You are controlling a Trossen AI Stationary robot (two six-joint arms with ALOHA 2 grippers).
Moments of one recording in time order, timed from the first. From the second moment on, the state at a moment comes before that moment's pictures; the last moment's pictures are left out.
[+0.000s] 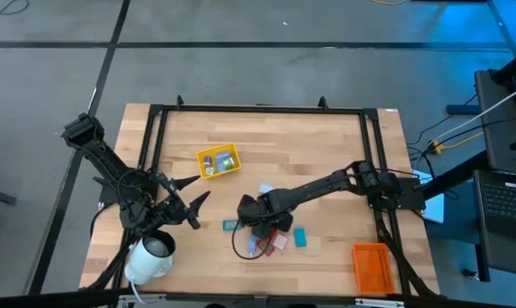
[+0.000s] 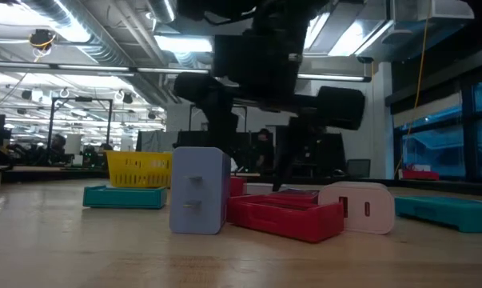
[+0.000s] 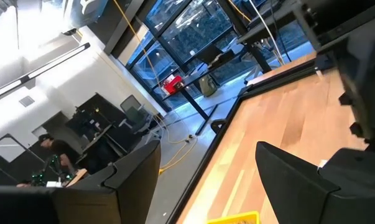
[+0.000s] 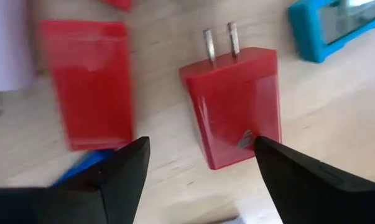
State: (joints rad) left arm -0.86 1.19 0.58 0.73 -1.57 0.76; right arm 0.29 2.25 1.79 -0.94 0.12 -0.94
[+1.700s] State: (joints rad) left arm -0.85 1.19 0.58 0.73 -1.50 0.72; right arm 0.21 2.29 1.79 -0.79 -0.11 -1.10
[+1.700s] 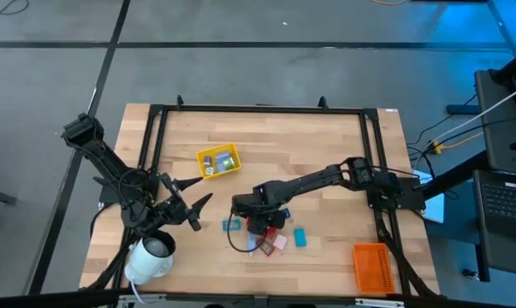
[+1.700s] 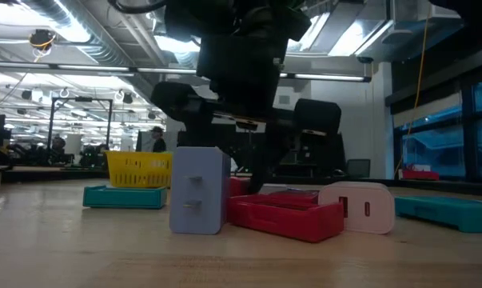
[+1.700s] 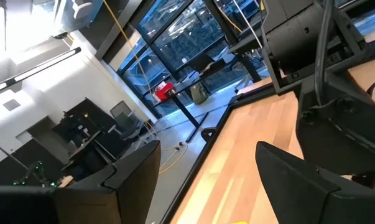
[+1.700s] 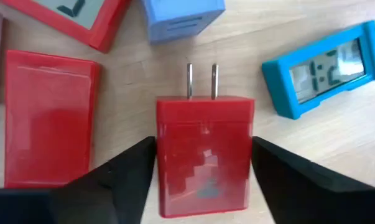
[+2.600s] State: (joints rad) left arm -0.85 1.19 0.58 0.73 -1.57 0.77; right arm -0.04 2.28 2.02 -0.54 -0.10 -1.03
